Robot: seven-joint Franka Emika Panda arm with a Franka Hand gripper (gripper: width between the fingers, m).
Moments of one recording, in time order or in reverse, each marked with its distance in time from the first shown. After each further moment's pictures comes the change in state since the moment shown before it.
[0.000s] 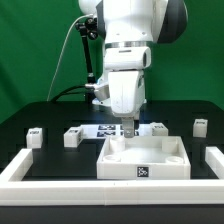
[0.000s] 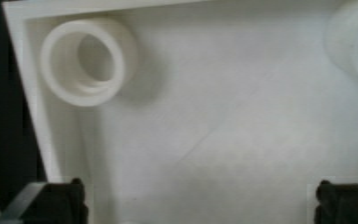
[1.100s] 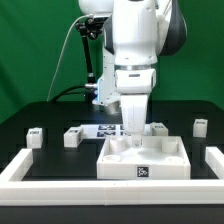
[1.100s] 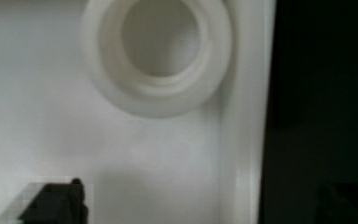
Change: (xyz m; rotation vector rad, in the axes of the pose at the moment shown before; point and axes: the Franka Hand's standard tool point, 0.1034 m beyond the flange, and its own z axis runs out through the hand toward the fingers) arm -0.002 -0.059 0.035 0.108 -0.009 -0.090
